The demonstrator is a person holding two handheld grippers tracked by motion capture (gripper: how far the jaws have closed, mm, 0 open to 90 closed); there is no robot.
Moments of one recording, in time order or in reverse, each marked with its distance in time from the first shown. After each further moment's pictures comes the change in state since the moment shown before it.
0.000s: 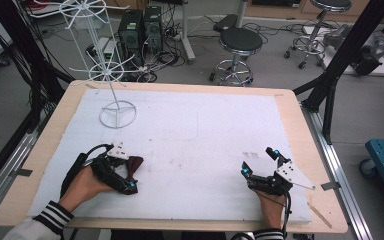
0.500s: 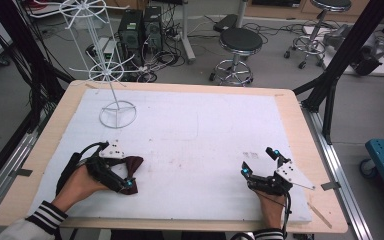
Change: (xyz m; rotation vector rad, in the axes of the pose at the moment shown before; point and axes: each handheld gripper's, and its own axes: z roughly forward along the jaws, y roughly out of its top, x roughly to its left) left arm 0.001 0.001 -0.015 -0.107 0.015 0.091; right arm 0.000 0.000 0.000 -0.001 0.000 -0.003
